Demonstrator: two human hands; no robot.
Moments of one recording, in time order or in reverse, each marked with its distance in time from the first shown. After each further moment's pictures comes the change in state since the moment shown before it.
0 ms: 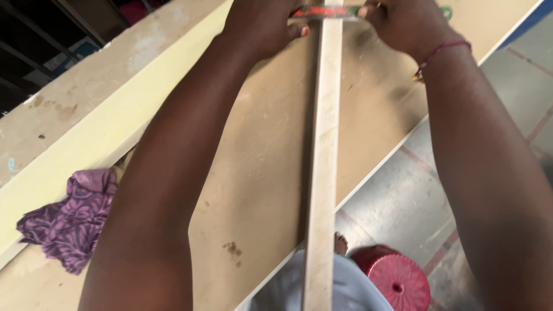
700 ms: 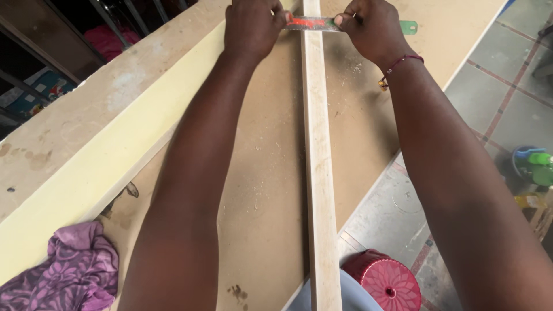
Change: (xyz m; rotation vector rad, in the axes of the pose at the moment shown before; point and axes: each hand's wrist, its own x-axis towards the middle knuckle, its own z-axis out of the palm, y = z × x) left_hand 0.072 -0.041 0.045 -0.184 0.265 -0.126; right_hand 0.039 0.014 0.015 0.158 0.112 0.303
